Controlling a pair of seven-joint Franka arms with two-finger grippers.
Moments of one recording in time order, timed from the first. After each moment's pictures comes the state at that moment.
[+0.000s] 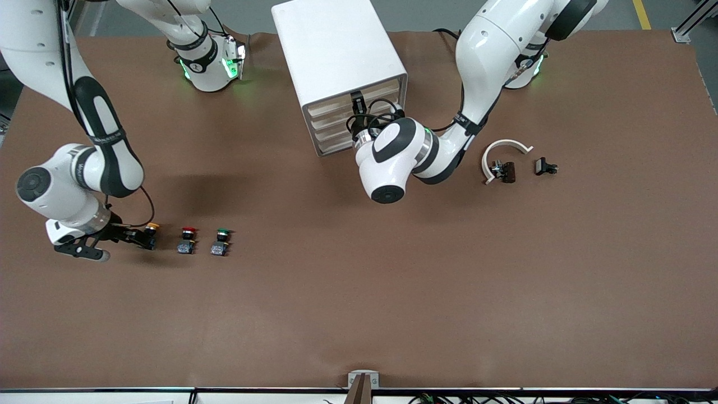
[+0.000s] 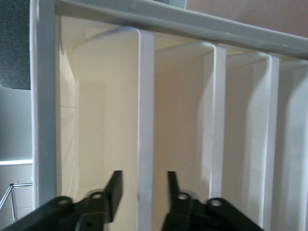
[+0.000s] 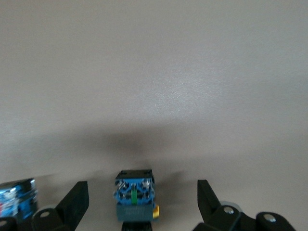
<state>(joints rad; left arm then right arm) -0.58 0.76 -0.21 -1.39 -0.79 1.36 -2.50 -0.10 0.52 -0.10 -2.04 0.07 2.70 -0.05</state>
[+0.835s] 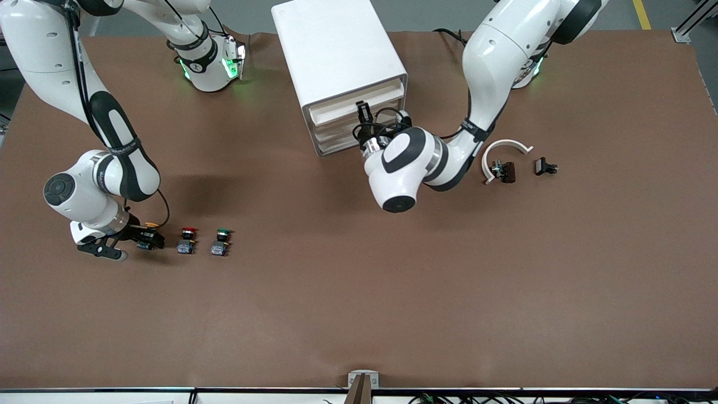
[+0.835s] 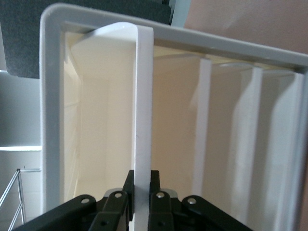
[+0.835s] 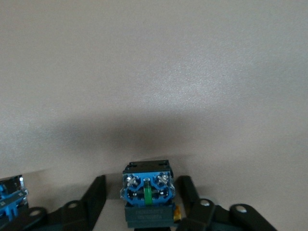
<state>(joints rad) -0.52 0.78 -0.20 -1.38 -0.80 1.35 -2.50 -0.09 0.56 -0.09 -2.05 0.13 2.70 -0.04</state>
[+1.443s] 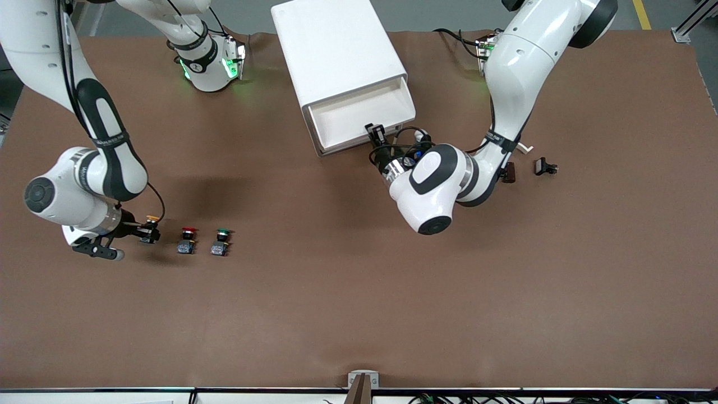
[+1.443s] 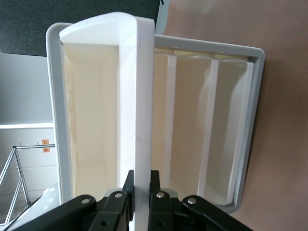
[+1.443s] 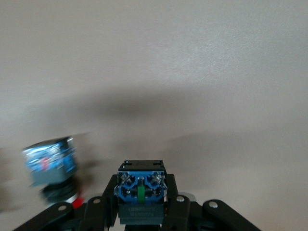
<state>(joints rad) -0.43 0.78 -0.19 -1.34 -0.80 1.38 -2.47 -0.08 0.46 -0.09 -1.96 0.14 2.35 -0.02</state>
